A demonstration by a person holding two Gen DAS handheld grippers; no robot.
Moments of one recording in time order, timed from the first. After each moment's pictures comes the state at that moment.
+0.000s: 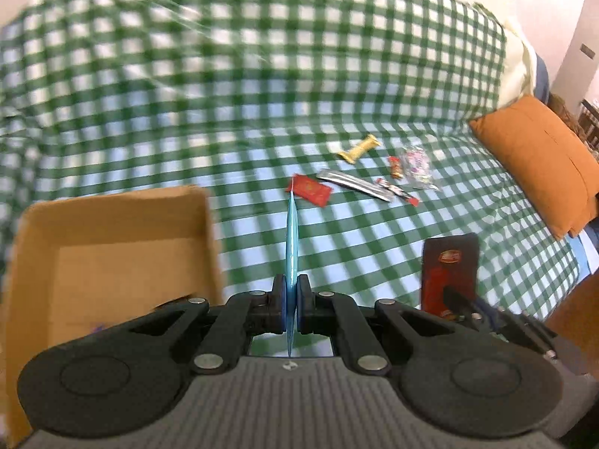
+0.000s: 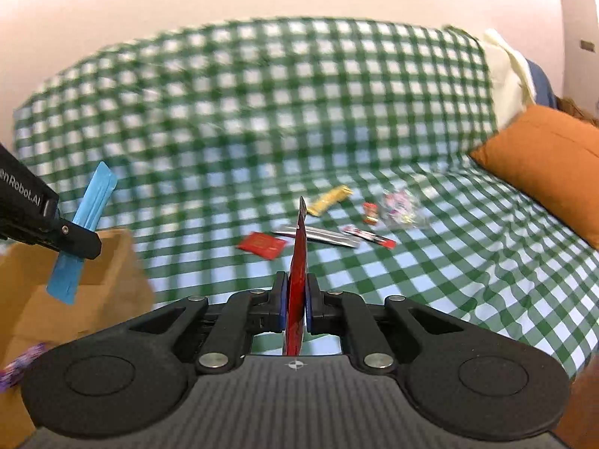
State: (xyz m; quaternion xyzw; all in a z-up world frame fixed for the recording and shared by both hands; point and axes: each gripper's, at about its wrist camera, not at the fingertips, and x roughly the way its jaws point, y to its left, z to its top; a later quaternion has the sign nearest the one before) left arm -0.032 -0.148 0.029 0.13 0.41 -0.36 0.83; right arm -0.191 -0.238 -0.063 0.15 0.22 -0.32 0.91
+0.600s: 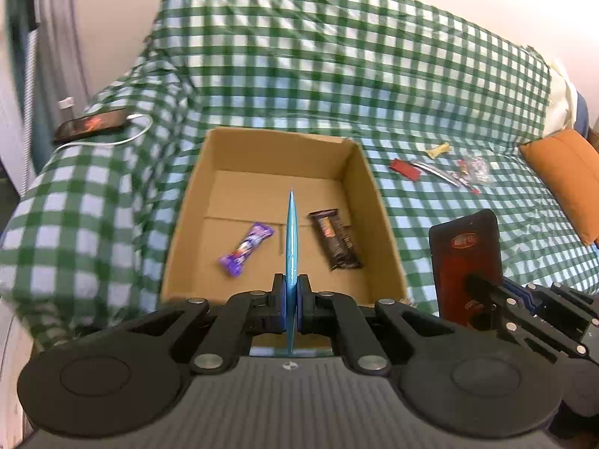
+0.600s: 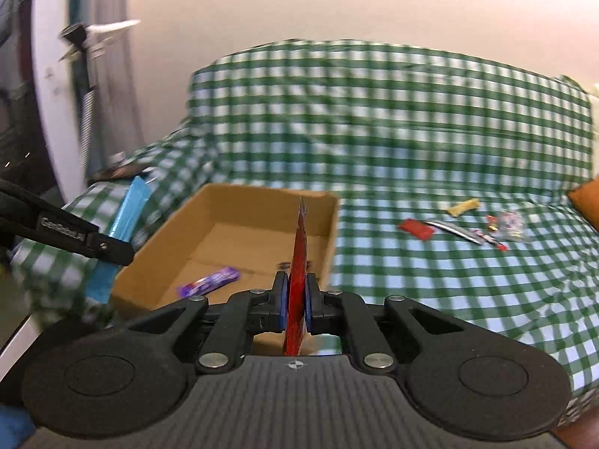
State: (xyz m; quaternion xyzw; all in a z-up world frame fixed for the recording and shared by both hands) left arm -0.114 0.104 0.050 0.09 0.39 -0.26 0.88; right arm -0.249 -0.036 0.002 0.09 0.24 -0.14 0.96
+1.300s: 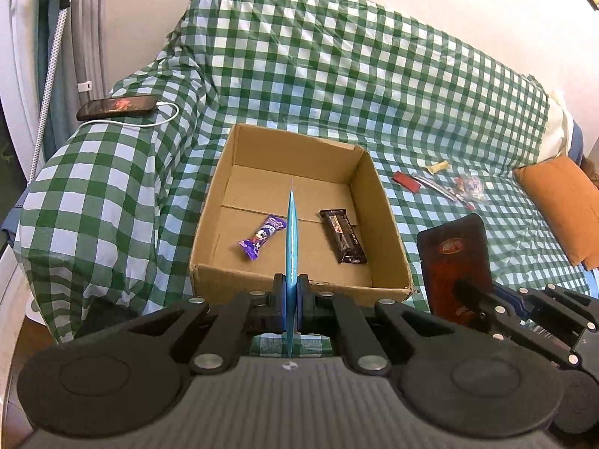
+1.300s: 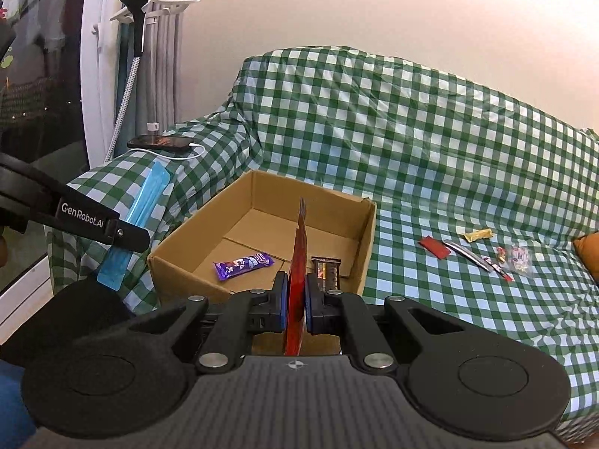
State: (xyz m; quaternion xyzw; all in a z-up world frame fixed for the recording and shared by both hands) left arm -0.132 0.153 0.050 0.04 0.39 -0.27 0.88; right arm -0.257 0.034 0.016 0.01 0.25 -0.12 0.96
